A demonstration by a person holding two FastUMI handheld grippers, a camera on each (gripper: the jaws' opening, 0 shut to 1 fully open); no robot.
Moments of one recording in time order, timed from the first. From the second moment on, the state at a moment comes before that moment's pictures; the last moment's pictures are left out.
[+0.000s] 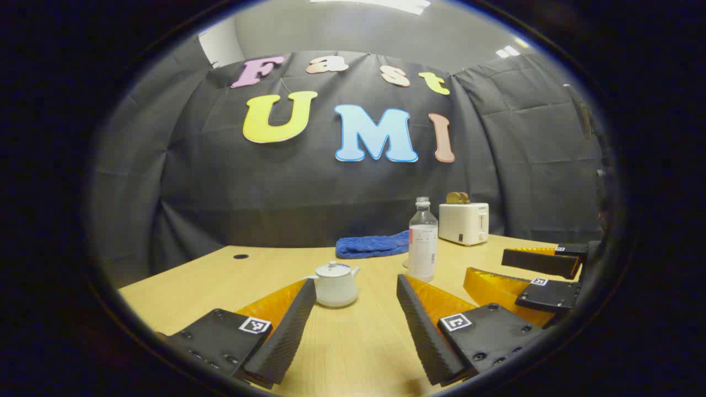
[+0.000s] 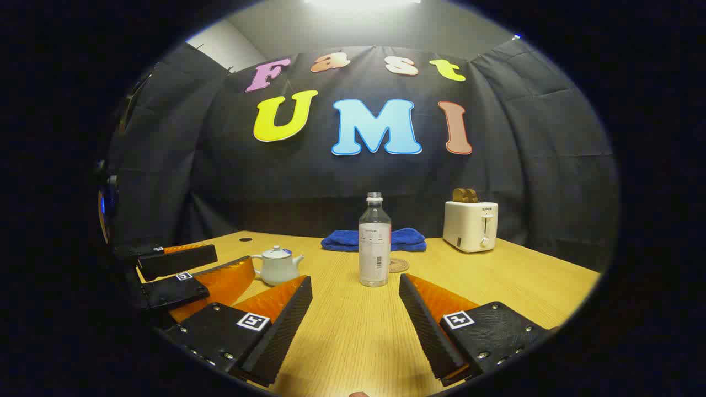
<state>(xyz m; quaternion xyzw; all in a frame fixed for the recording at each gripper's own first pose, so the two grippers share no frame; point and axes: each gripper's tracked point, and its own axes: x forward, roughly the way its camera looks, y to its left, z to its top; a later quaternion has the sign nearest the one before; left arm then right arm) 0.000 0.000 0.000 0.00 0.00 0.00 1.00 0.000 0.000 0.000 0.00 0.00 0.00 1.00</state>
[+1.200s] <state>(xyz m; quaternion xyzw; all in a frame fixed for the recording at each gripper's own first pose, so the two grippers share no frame) -0.001 0.007 0.040 0.00 -0.01 0.02 1.00 0.001 -0.019 0.048 0.00 -0.04 0.00 1.00</state>
